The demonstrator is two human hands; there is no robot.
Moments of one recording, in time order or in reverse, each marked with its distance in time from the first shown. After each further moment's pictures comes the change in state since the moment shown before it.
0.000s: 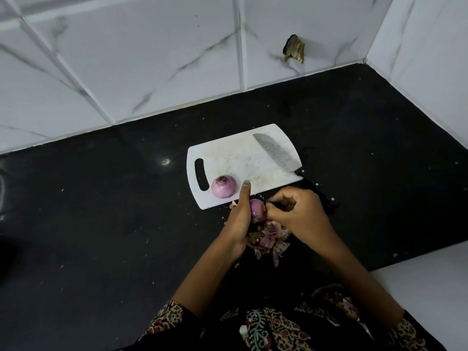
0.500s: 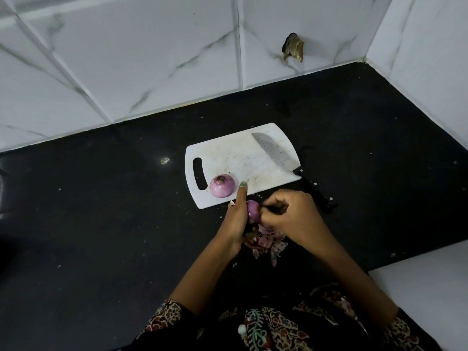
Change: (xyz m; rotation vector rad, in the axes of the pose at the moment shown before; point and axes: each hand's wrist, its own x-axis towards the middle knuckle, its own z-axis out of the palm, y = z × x) left_hand 0.000 0.003 0.000 0.037 0.033 -0.006; right_hand -0.001 0.000 0.003 -0.074 -0.054 -0.012
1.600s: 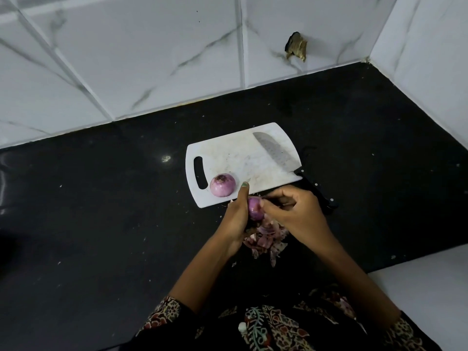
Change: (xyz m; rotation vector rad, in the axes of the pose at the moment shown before) left_hand 0.006 0.000 -0.001 -0.021 0.000 0.010; right_hand 0.003 0.007 -0.001 0.177 0.041 0.030
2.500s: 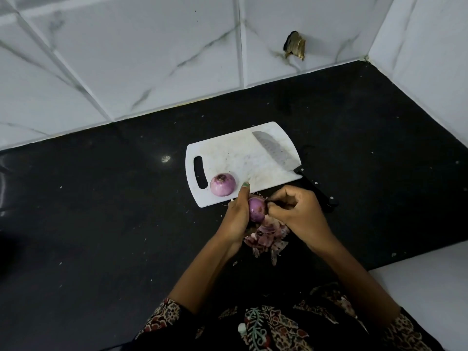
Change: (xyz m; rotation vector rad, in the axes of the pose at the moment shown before) left_hand -0.001 -0.005 0.000 0.070 -0.003 0.128; right_hand 0.001 0.008 0.000 0.044 0.020 0.067
